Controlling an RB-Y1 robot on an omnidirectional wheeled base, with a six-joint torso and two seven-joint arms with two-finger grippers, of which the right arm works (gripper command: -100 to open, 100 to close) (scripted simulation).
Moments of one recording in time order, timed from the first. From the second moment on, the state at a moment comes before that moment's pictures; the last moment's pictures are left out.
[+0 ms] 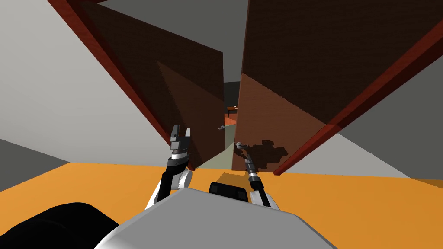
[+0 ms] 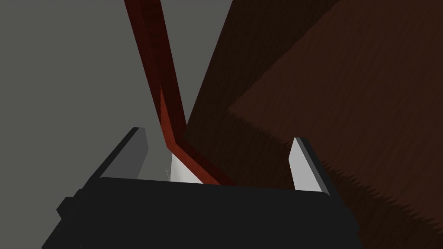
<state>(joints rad) 0.12 -0.04 0.10 -0.97 0.04 -0.73 -0.03</state>
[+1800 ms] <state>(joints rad) 0.09 -0.03 0.06 -0.89 -0.04 -0.77 0.03</state>
